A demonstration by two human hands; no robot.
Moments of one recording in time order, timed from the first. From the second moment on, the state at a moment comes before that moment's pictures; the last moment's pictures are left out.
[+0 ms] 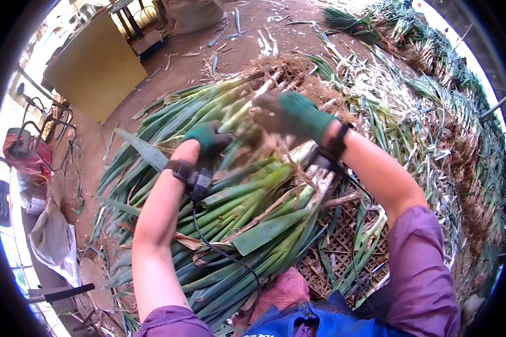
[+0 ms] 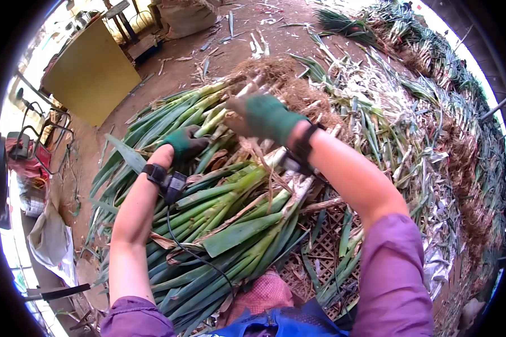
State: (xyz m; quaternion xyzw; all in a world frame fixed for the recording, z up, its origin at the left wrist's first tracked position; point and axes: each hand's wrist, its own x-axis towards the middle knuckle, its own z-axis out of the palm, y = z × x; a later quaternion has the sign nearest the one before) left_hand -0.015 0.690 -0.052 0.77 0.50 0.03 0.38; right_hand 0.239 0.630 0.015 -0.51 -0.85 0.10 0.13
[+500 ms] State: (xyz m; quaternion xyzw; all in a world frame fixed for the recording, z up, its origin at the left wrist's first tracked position) left_hand -0.003 0.652 -0.074 0.78 0.57 0.00 0.25; right_hand 0.186 0.689 -0.043 -0.66 -0.73 0.09 -0.15
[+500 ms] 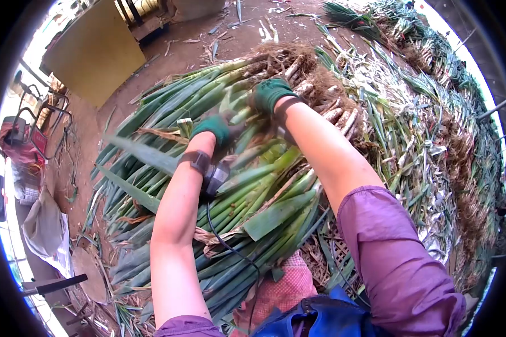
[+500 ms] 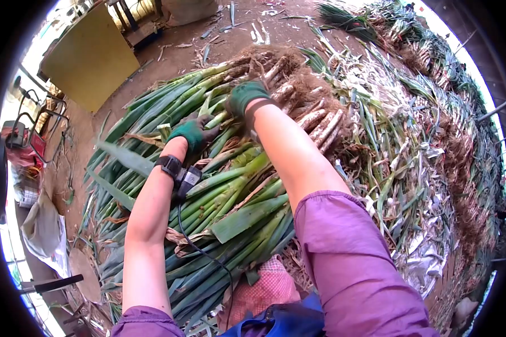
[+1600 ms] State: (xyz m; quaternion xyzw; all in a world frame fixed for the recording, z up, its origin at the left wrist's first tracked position) left_hand -0.037 0.658 -0.079 0.79 0.59 -0.02 0.19; right_hand 0.205 0.692 -0.056 -0.67 -0.70 0.19 -0.16
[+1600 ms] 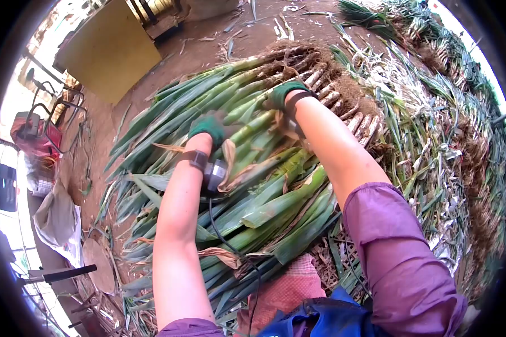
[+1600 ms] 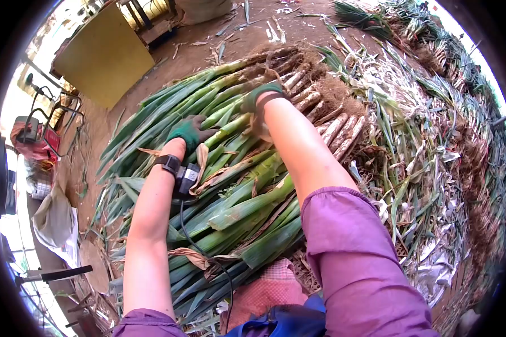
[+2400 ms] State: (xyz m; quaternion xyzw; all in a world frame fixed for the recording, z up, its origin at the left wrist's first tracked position) left_hand 0.054 0.339 -0.047 0.82 0.52 0.04 0.25; right_hand 0.307 0.366 -0.033 -0.66 -0.69 0.22 -0.20
